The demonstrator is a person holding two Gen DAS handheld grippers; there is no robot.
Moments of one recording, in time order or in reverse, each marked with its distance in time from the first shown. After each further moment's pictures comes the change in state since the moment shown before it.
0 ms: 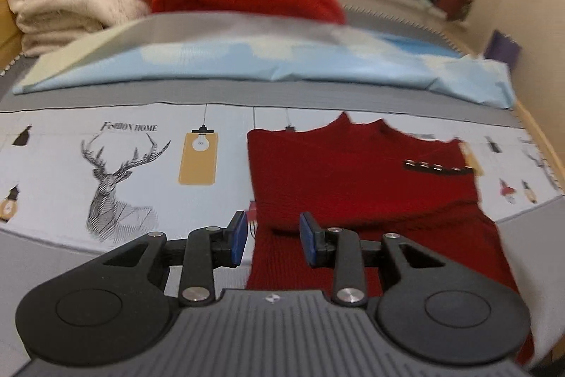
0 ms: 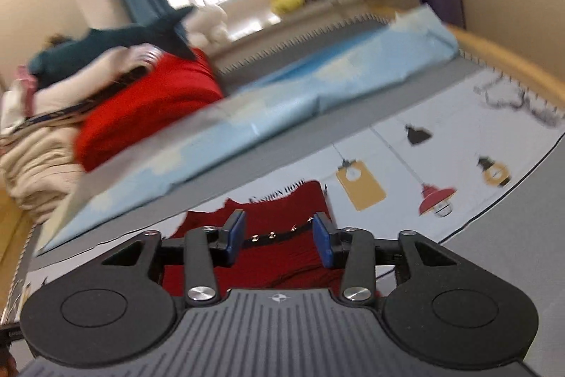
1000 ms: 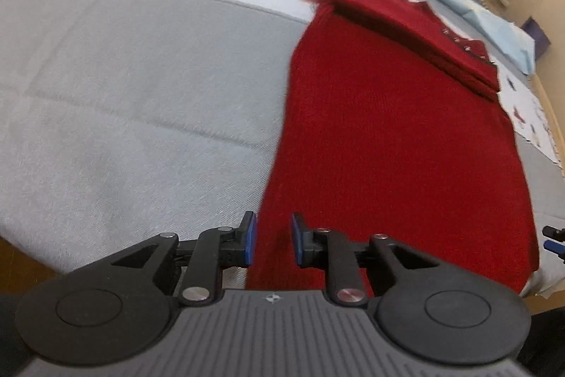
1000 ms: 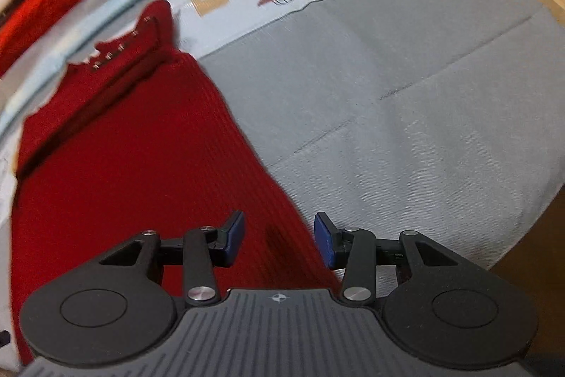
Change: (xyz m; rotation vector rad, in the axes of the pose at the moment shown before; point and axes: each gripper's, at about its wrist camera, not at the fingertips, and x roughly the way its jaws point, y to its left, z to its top) left arm -0.015 0.056 -0.231 -0.259 0.294 -0.011; right arm -0.027 -0.141 -0.191 0.093 0.343 -0.266
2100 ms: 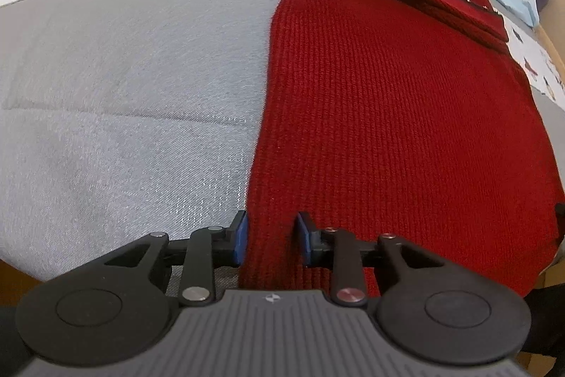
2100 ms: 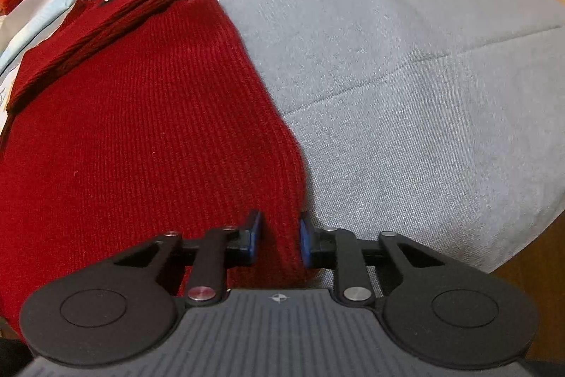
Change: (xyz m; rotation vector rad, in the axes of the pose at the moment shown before) left arm 0.023 -0.026 -0.005 0.135 0.055 0.055; right arm 0.030 0.015 -0.013 -0.131 0.119 -0.002
